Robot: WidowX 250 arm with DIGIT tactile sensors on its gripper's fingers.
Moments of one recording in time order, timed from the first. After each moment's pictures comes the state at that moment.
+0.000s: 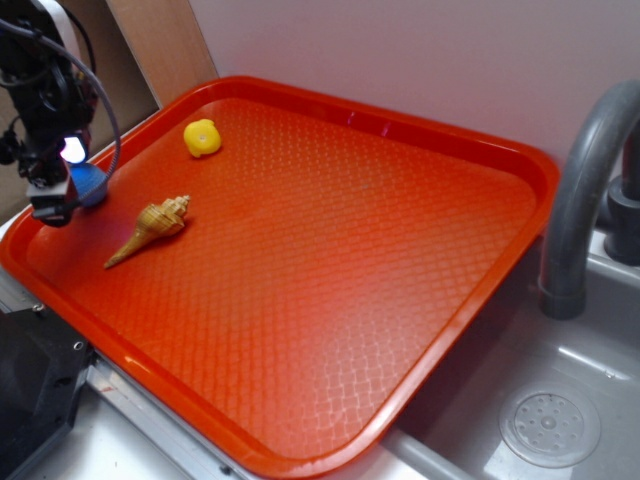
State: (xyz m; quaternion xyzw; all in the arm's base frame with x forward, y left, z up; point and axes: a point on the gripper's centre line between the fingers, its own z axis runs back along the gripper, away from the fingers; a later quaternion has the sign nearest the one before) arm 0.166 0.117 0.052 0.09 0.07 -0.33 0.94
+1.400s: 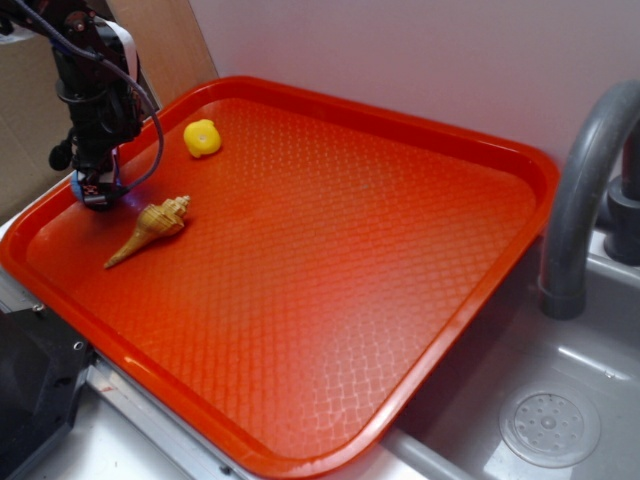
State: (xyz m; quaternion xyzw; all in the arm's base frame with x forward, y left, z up) arm 0.189 0.150 0.022 0.15 0.12 -0.29 0.94
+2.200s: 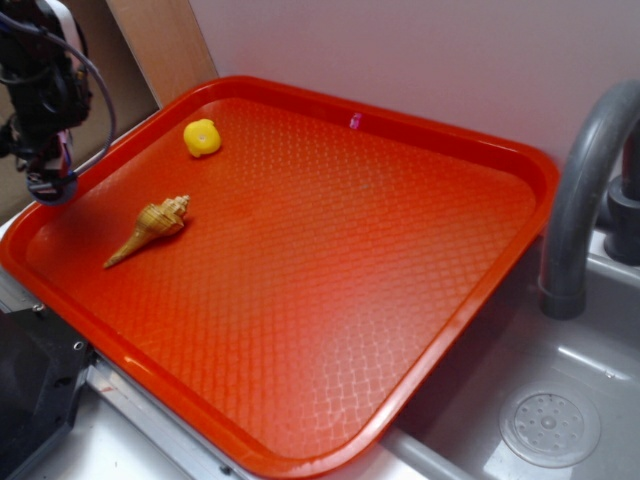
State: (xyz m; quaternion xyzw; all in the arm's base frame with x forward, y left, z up) arm 0.155 0.138 0.074 0.13 0.10 -0.30 0.94
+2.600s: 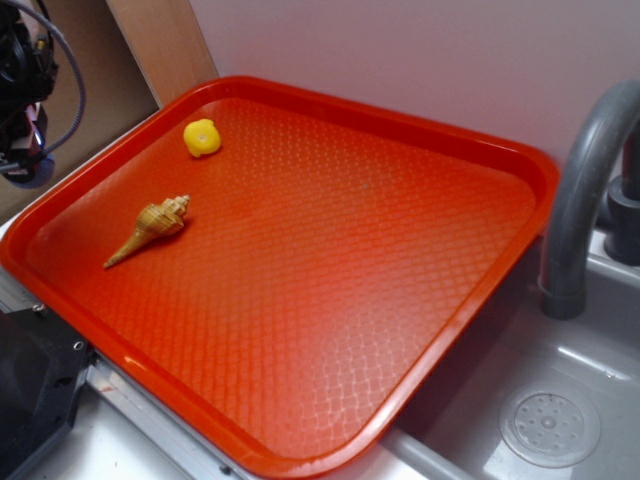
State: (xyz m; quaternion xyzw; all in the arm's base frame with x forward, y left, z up) arm 0.148 0.133 0.095 0.13 0.07 -0.31 0.94
